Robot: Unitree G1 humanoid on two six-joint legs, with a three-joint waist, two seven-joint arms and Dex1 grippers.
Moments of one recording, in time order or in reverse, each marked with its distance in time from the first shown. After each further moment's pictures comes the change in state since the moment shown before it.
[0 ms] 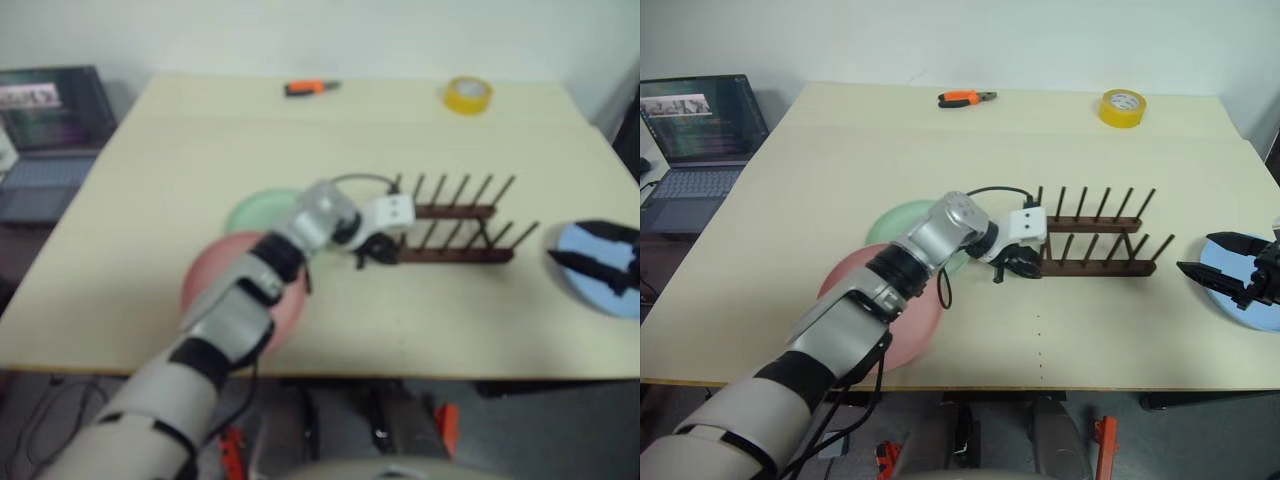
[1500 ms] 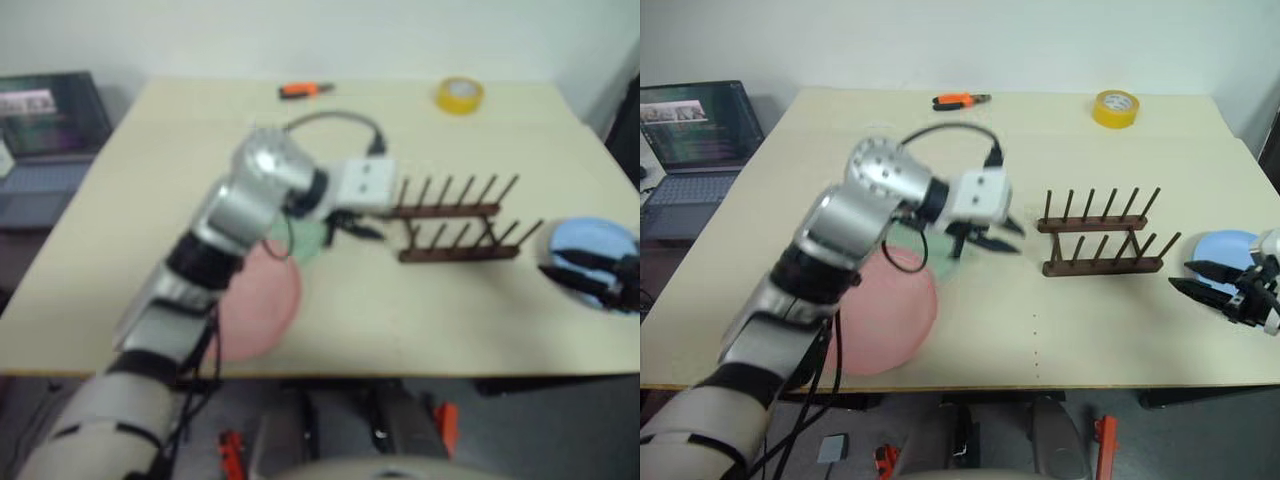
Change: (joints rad) left arm 0.165 0.340 0.148 -0.889 -0.045 0.221 -0.271; right arm 0.119 0.042 0.020 -0.130 0.030 0.048 -0.050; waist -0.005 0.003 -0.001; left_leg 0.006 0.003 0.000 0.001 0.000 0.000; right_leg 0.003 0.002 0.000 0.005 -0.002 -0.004
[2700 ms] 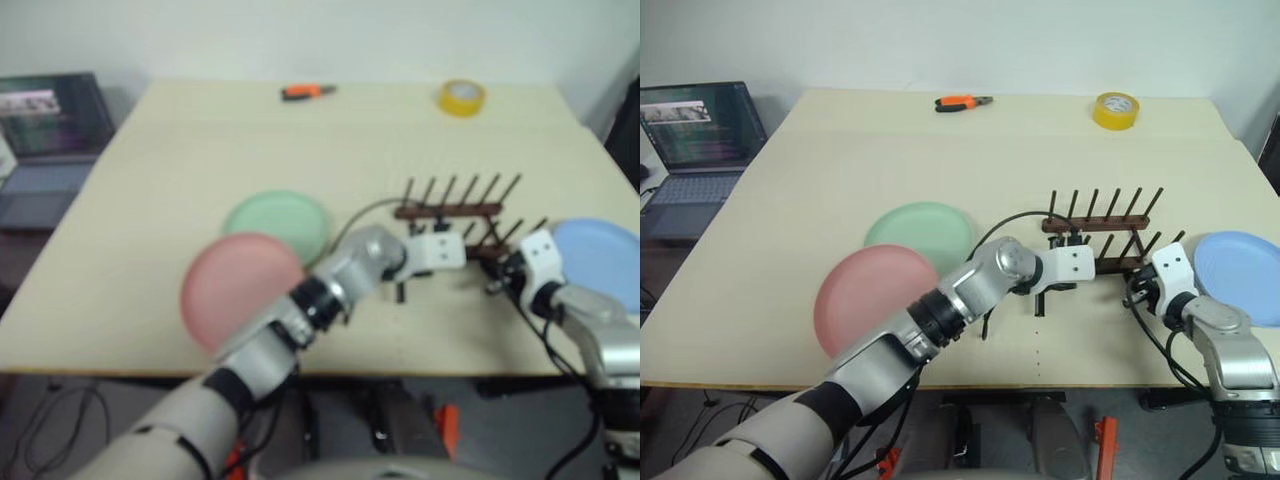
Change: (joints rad) left arm 0.007 -0.513 -0.213 0.643 0.254 -0.058 0.623; right arm -0.242 0.336 0.406 0.128 -0.361 -0.058 -0.530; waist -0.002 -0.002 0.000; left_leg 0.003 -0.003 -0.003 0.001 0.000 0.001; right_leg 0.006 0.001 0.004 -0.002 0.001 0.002
